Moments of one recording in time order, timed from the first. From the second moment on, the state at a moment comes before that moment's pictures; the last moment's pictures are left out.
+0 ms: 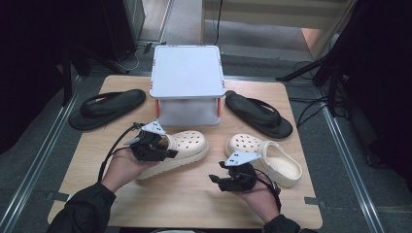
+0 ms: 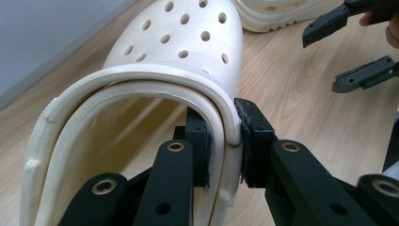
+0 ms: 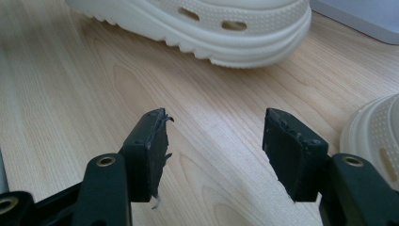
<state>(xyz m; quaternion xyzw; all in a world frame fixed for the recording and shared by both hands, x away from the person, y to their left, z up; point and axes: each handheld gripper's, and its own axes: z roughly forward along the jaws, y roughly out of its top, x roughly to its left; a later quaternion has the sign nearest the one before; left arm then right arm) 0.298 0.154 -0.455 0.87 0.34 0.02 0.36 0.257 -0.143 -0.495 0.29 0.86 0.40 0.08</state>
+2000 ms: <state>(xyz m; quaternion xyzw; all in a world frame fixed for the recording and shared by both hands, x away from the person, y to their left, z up) 0.319 0.227 -0.457 0.85 0.38 0.04 0.36 0.272 -0.111 -0.501 0.33 0.84 0.42 0.08</state>
